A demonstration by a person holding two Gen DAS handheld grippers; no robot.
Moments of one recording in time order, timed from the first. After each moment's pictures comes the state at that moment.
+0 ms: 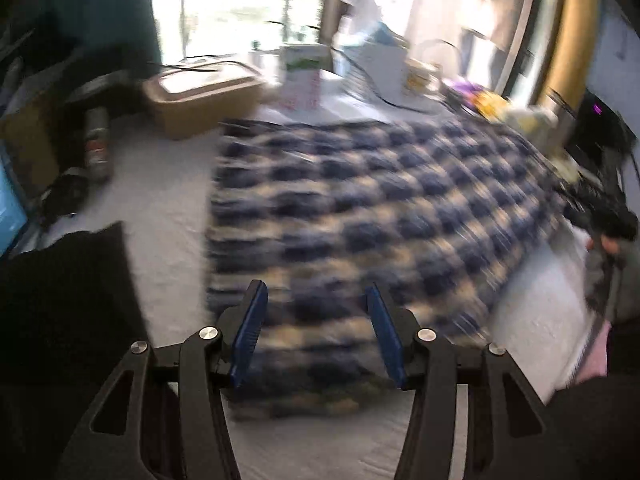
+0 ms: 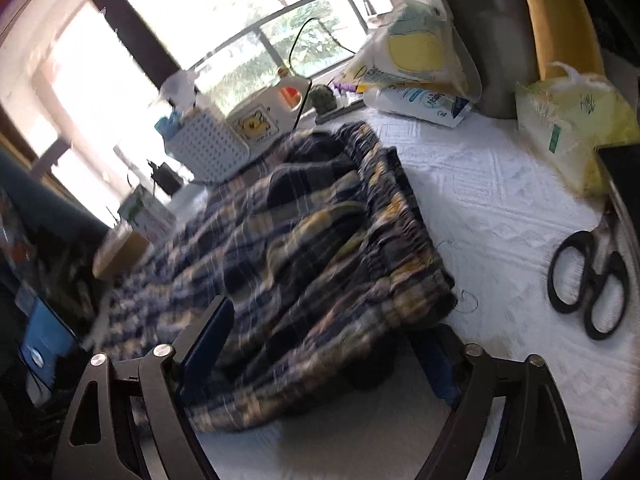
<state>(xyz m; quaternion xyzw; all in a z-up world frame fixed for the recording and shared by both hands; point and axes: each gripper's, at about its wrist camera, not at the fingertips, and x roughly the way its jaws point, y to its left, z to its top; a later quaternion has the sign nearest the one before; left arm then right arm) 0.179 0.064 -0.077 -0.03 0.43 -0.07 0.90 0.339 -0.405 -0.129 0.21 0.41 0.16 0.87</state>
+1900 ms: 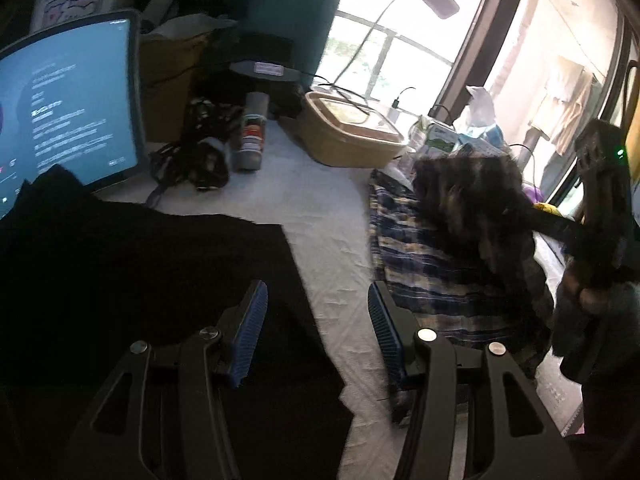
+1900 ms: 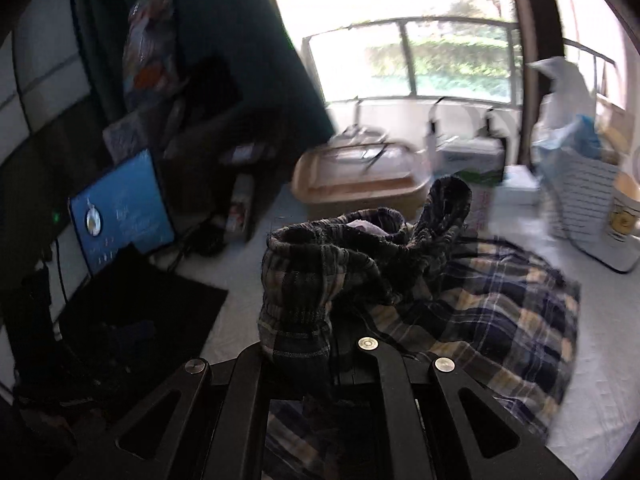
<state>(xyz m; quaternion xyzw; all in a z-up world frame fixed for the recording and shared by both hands) 0.152 0.188 -0.074 -0.16 0.37 0.03 0.92 0.319 -0.025 -0.064 -0.07 0.38 0.45 0.81</state>
